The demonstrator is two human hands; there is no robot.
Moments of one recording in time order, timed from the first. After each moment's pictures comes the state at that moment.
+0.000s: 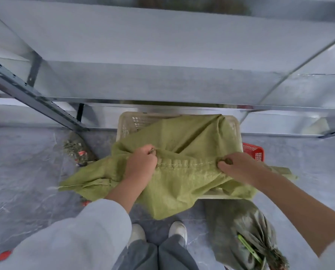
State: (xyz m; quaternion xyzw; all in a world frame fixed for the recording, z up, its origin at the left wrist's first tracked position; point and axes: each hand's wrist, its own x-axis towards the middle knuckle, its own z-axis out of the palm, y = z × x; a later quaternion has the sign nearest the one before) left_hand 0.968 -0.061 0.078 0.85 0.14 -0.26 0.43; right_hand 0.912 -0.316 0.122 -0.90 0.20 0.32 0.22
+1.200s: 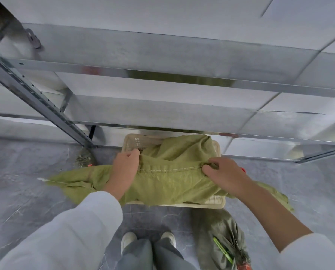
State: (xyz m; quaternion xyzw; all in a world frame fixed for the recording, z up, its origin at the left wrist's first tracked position) left_hand 0.941 -0.053 0.263 0.86 0.19 -0.17 0.45; right_hand 0.874 -0.309 0.289 -0.91 0.17 0.20 0.31
